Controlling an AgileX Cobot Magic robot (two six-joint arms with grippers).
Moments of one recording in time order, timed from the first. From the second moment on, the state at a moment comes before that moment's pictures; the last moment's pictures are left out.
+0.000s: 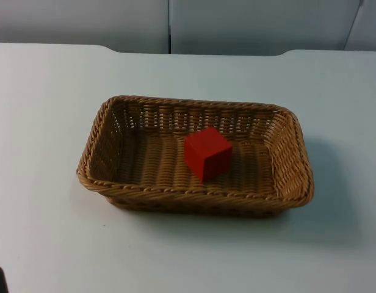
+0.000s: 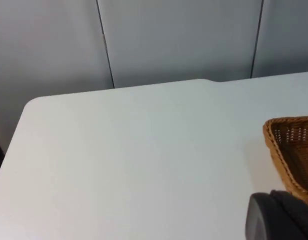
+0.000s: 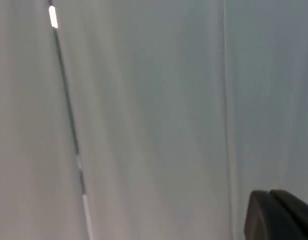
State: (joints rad) right arm -0.25 0.55 -1.27 -0.17 0.69 0.14; left arm -0.13 0.02 -0.72 0.09 1.11 0.01
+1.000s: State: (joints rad) right arm -0.08 0.00 -0.61 0.09 1.10 -0.14; left arm -0.27 0.00 -0.52 -0.04 1.09 0.11
